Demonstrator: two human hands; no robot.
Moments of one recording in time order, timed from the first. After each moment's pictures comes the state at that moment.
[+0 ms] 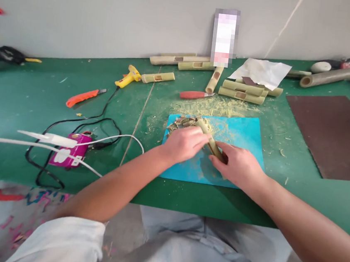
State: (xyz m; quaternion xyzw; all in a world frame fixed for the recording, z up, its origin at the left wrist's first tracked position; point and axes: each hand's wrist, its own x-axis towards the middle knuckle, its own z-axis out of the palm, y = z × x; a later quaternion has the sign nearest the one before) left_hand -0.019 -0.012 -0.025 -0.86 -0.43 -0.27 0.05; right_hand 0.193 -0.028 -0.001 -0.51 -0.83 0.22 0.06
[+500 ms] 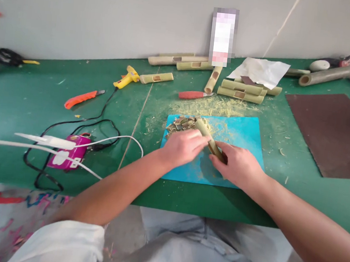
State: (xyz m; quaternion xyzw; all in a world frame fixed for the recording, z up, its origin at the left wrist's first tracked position) left_hand -0.016 -0.020 -0.024 -0.86 -0.43 -0.28 0.07; right_hand 0.192 -0.028 0.000 -0.51 -0.83 0.22 0.05
